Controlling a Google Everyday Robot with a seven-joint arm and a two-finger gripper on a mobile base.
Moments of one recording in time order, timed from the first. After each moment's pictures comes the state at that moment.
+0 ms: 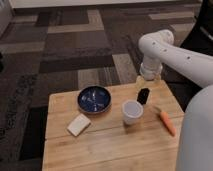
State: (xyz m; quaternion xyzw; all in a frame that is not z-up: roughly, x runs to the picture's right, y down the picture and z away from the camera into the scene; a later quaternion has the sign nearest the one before) arm 0.230 -0.013 0.747 -0.24 0.23 0.53 0.78
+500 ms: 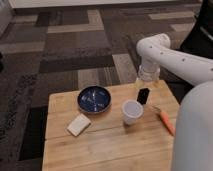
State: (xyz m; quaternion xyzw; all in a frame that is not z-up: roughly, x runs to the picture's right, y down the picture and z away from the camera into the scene) arm 0.229 0.002 0.770 -0.24 0.25 0.55 0.76
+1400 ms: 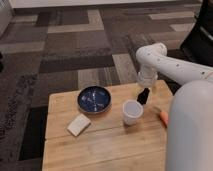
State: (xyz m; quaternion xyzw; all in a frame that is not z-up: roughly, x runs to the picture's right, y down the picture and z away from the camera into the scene) arm 0.230 0.026 0.806 -0.26 0.25 0.55 0.75
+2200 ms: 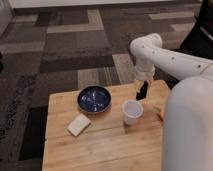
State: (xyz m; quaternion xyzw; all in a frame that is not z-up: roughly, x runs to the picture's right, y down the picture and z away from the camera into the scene) arm 0.191 -0.020 0.746 -0.26 0.26 0.48 0.80
